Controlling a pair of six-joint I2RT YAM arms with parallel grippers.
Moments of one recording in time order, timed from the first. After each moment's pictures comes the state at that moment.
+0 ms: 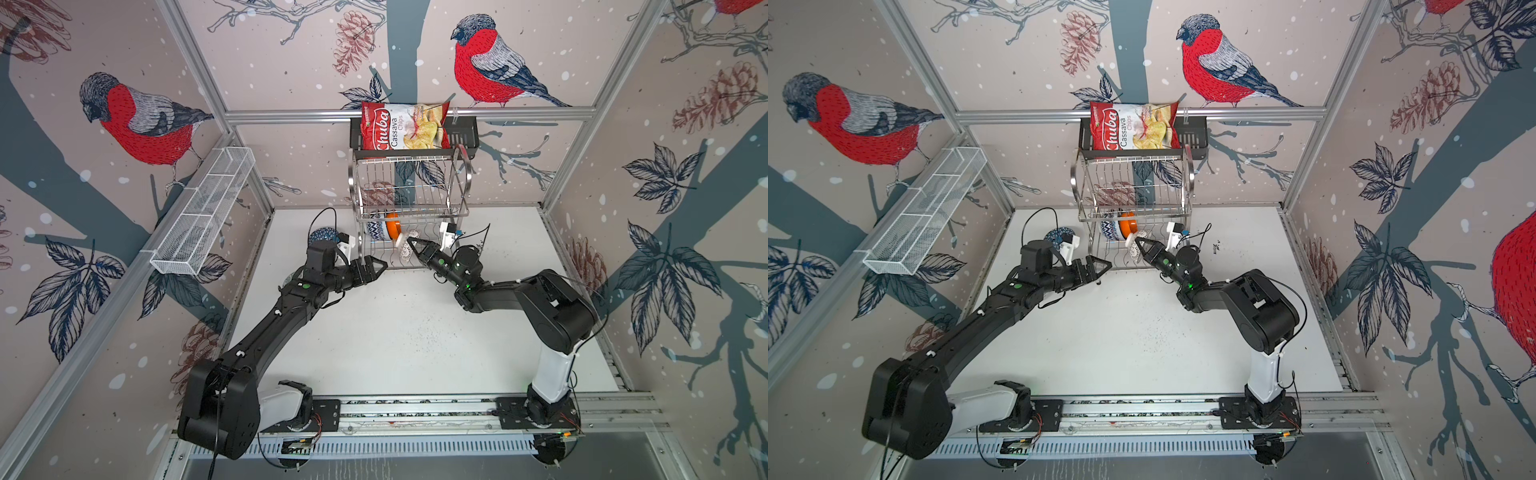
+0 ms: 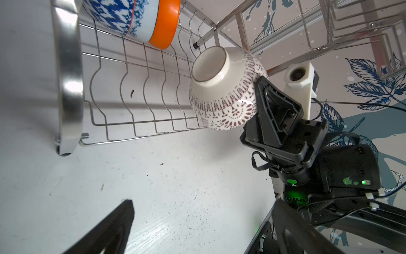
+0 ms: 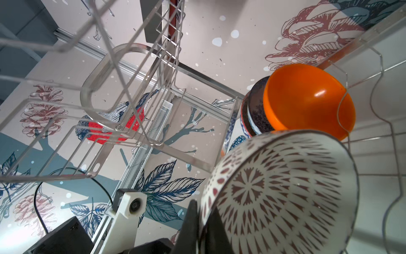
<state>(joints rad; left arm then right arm) -0.29 1.24 0.81 -0.16 0.57 -0.65 0.63 1.89 0.88 1.13 -0.29 1.13</state>
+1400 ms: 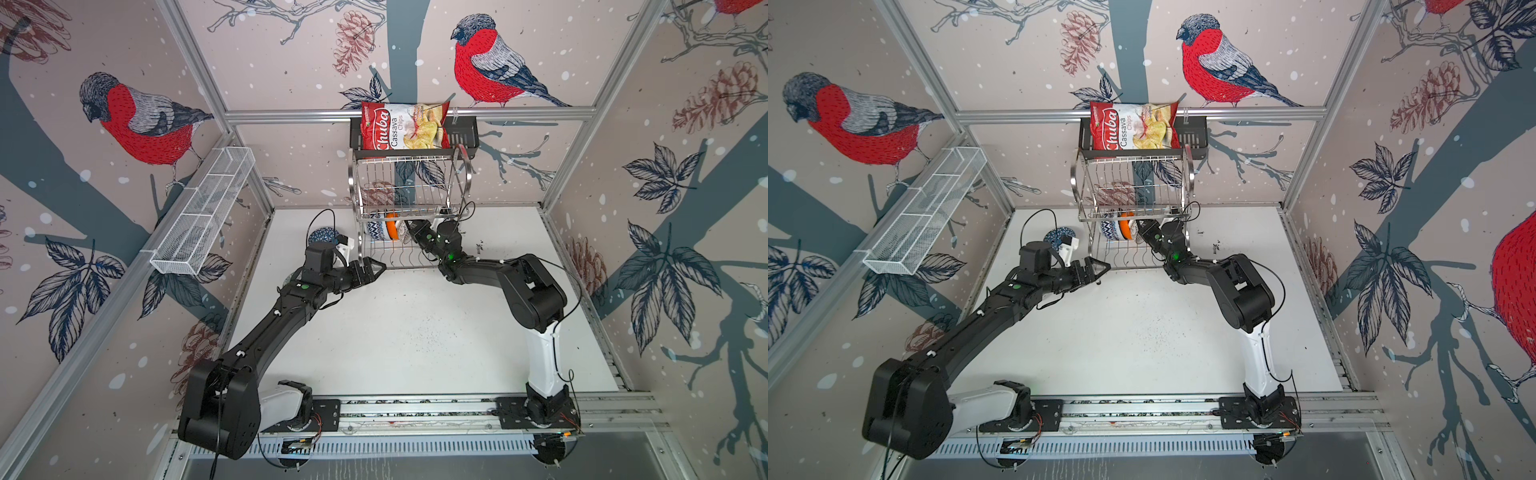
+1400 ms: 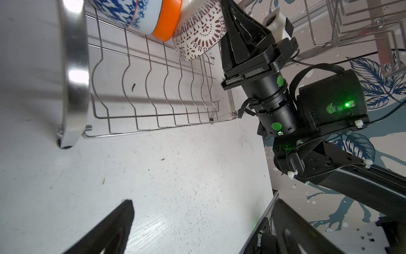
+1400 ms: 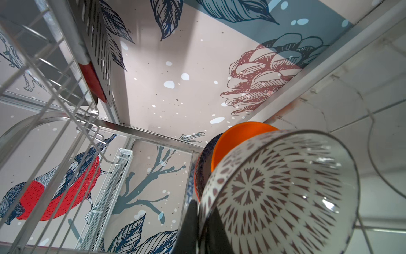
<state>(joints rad) -0.27 1.23 0.80 -0.17 0.61 -0.65 0.59 2.11 1.28 0.80 -0.13 1.16</state>
